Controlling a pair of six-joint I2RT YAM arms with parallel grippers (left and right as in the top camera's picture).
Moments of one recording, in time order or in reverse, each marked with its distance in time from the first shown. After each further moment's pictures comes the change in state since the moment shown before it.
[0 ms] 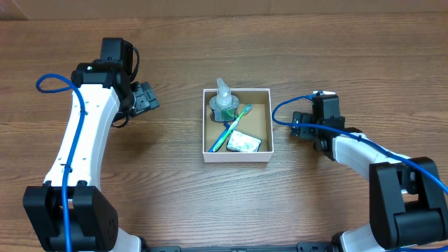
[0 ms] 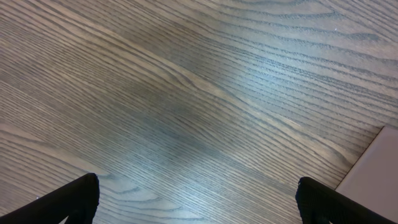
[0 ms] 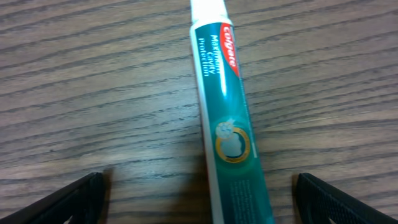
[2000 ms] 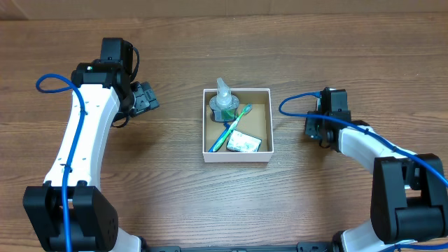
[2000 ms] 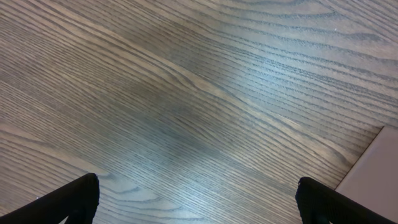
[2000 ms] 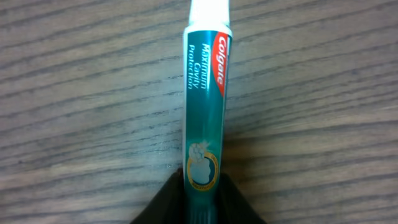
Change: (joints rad) left arm 0.000 0.000 0.000 0.000 0.000 0.000; right arm -0.059 0.028 0.086 -0.138 -0.050 -0.007
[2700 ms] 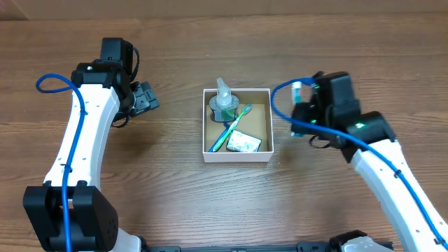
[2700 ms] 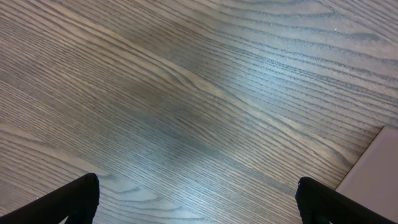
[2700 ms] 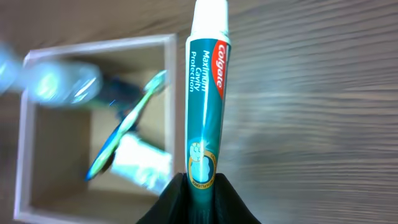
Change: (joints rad) left arm 0.000 0.000 0.000 0.000 0.000 0.000; right arm 0.234 -0.400 0.300 -0.614 -0.203 0.157
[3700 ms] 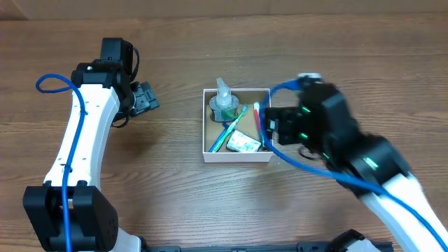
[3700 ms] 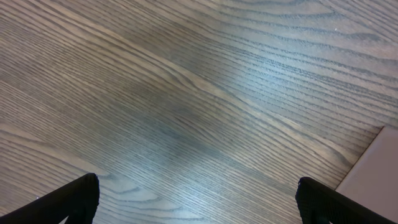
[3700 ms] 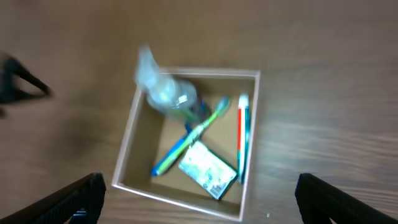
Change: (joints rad) left arm 0.000 0.000 0.000 0.000 0.000 0.000; right arm 0.216 -0.211 0.098 -0.048 0.116 0.082
